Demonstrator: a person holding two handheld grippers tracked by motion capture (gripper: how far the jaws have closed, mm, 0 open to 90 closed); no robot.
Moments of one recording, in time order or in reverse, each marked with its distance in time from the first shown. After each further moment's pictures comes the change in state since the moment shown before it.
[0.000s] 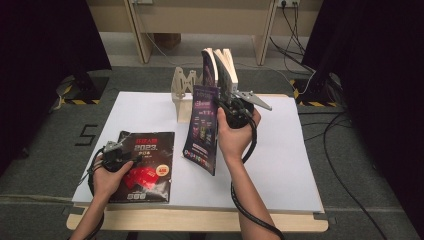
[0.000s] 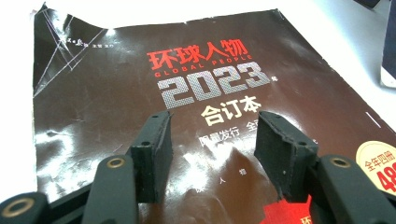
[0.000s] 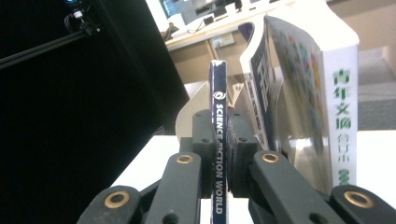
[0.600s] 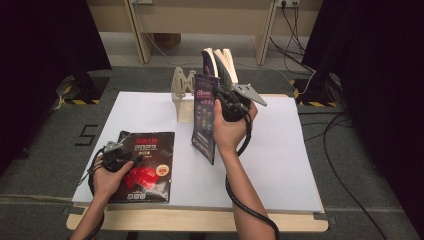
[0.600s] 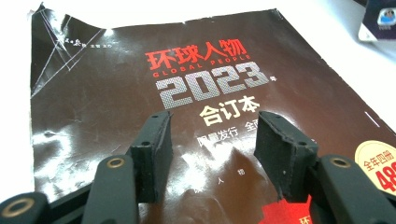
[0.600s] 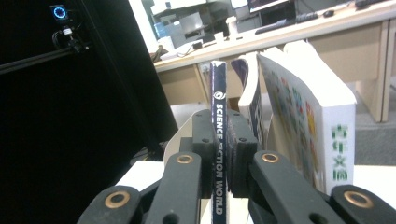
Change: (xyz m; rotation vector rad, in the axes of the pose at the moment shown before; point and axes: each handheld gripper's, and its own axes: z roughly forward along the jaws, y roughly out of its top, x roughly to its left) left arm -0.001 0.000 0.000 0.000 -0.001 0.003; right arm 0.008 0.011 0.013 -0.103 -0.057 -0.066
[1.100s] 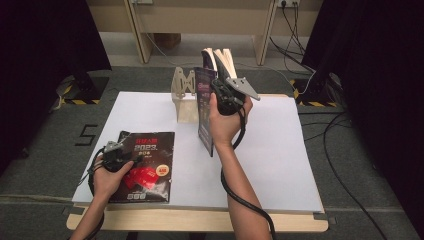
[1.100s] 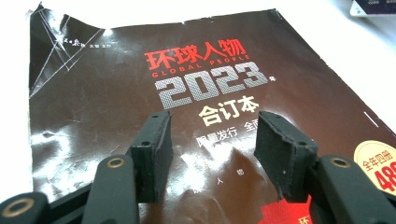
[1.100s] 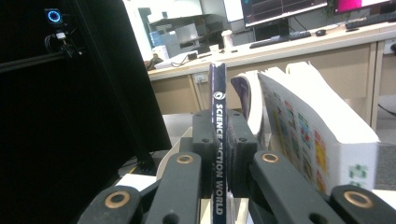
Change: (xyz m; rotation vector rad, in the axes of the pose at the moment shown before) left arm 0.000 0.000 0.000 0.000 -0.003 0.001; right arm 0.007 0.006 0.019 -0.044 -0.029 -0.053
